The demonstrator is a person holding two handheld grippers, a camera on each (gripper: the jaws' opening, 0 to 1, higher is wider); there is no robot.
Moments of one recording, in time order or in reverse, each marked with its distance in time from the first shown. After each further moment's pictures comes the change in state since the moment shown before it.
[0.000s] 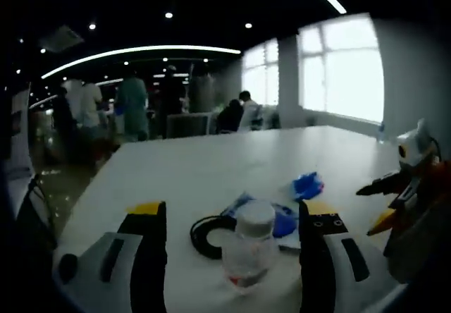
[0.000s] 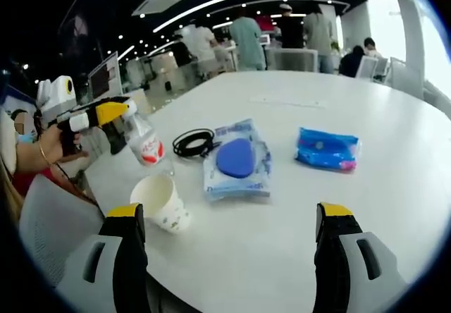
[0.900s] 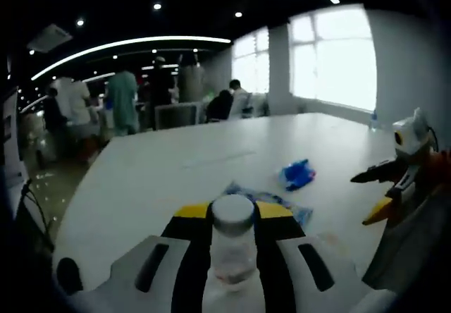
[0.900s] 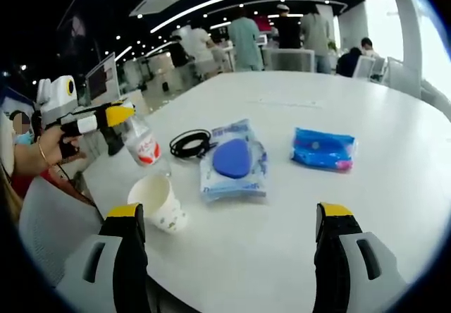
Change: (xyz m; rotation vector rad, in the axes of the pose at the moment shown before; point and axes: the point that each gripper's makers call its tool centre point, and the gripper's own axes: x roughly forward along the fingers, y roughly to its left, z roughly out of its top) left arm 0.007 -0.010 -0.011 0.076 0.082 -0.071; right arm -0.003 -0.005 0.000 0.007 -0.003 -0.018
